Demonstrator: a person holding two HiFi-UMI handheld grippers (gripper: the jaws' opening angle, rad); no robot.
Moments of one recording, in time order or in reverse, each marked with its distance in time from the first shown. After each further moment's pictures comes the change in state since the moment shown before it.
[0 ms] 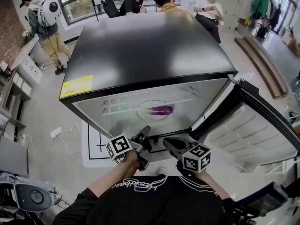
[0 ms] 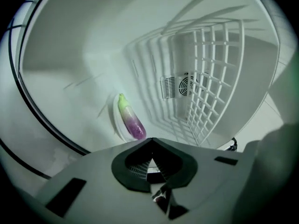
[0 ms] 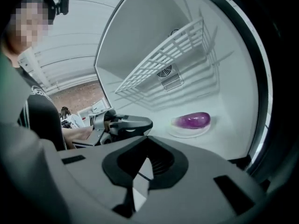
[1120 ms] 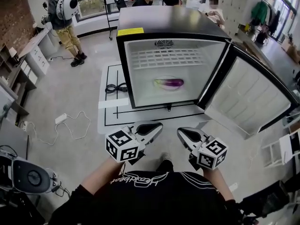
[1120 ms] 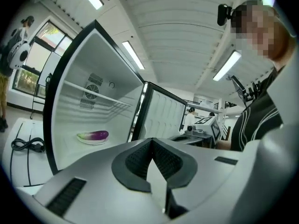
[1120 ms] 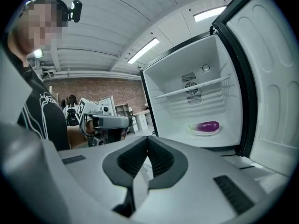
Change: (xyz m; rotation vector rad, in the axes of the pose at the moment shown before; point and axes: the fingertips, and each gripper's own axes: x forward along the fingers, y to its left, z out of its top) left arm -0.214 -0.103 -0.126 1.137 0.314 -0.283; right arm -0.088 0.177 -0.046 -0.198 -0.120 -0.061
